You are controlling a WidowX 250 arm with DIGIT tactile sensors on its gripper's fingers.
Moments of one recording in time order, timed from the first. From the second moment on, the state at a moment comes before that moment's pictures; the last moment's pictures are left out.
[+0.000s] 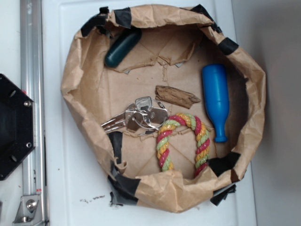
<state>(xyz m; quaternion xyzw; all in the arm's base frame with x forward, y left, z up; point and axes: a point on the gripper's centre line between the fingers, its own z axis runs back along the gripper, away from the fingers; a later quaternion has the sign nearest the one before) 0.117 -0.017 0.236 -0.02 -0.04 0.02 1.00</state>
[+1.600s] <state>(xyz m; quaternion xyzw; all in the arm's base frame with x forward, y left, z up) 0.284 0.045 0.049 0.05 -0.01 -0.10 0.99</state>
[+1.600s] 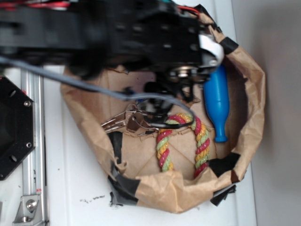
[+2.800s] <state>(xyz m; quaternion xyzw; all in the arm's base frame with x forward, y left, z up) 0.296 0.034 0.009 0.01 -0.04 -0.09 1.00</state>
